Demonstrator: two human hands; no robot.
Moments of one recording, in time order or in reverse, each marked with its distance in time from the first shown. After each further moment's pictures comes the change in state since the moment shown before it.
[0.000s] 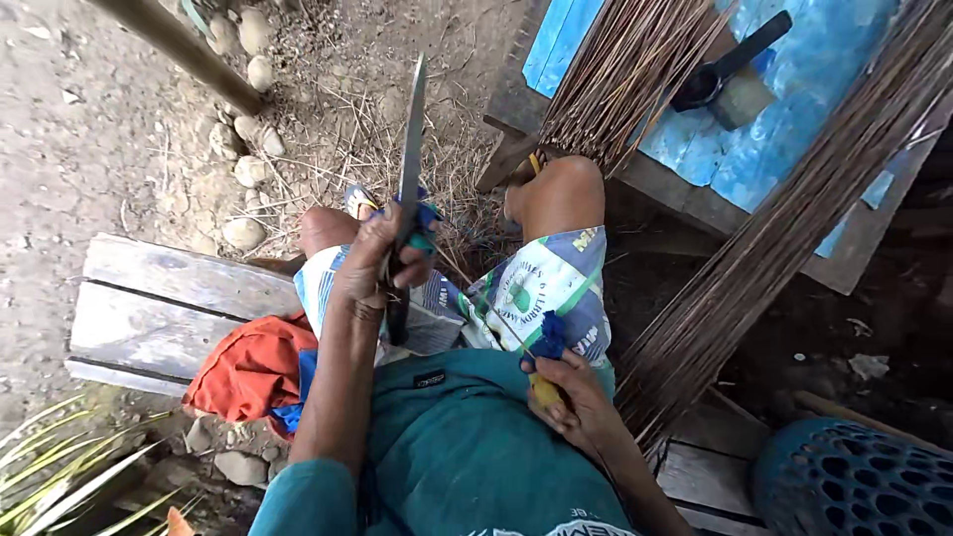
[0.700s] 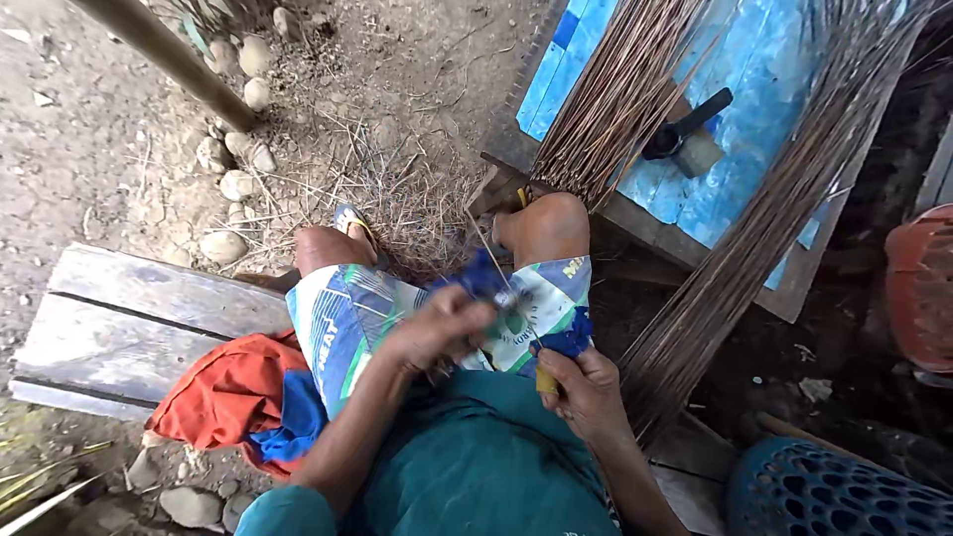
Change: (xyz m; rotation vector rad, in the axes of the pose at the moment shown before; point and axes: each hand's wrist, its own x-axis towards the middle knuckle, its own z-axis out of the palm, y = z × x) left_hand -0.009 -0.045 0.050 0.166 -0.074 -0.240; right_hand 0.014 -0.024 0.018 -0.450 0.140 -0.429
